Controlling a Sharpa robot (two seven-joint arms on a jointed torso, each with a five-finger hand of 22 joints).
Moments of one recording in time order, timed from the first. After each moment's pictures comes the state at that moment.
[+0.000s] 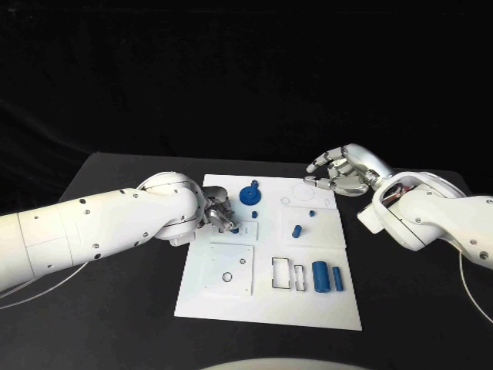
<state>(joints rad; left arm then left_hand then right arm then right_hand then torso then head) 1.27 -0.65 -0.11 1.44 -1.10 0.07 -0.51 1.19 -0.21 0.72 0.27 0.24 0.86 0.06 0.71 0.76 1.28 -0.01 1.12 0.99 1.47 -0.07 1.54 1.31 0.08 1.42 0.04 1.43 1.25 1.27 -0.94 -0.13 1.60 -0.92 -0.50 0.05 1.38 -0.12 0.11 0.29 0.27 0.87 0.15 0.34 0.33 1.31 0.07 1.27 1.24 1.47 0.00 1.52 1.31 0.02 1.46 0.11 1.48 1.31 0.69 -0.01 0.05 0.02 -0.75</state>
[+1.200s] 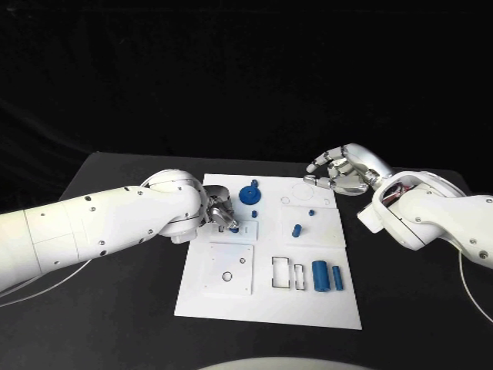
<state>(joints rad) 1.27 -0.63 -0.11 1.41 -1.10 0.10 -0.53 1.09 -0.20 0.79 0.21 0.24 0.88 0.05 0.72 0.79 1.33 -0.03 1.18 1.05 1.47 -0.08 1.55 1.31 0.07 1.43 0.03 1.43 1.27 1.27 -0.94 -0.13 1.60 -0.92 -0.50 0.05 1.36 -0.11 0.11 0.29 0.28 0.87 0.15 0.34 0.33 1.31 0.07 1.27 1.24 1.47 0.00 1.52 1.31 0.02 1.46 0.11 1.47 1.31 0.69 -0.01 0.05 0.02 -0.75</state>
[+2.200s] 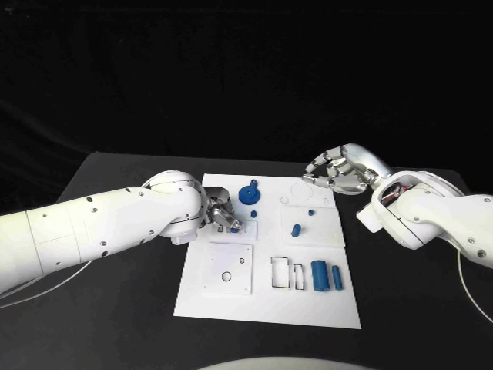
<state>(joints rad) 1.27 -0.62 -0.11 1.40 -1.10 0.11 -0.53 0.96 -0.23 0.68 0.22 0.23 0.94 0.02 0.72 0.79 1.34 -0.04 1.20 1.08 1.47 -0.09 1.56 1.31 0.07 1.44 0.02 1.44 1.29 1.27 -0.94 -0.13 1.60 -0.91 -0.50 0.05 1.30 -0.11 0.10 0.29 0.28 0.87 0.15 0.35 0.33 1.30 0.06 1.26 1.22 1.46 -0.01 1.51 1.31 0.02 1.47 0.10 1.46 1.31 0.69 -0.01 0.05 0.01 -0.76</state>
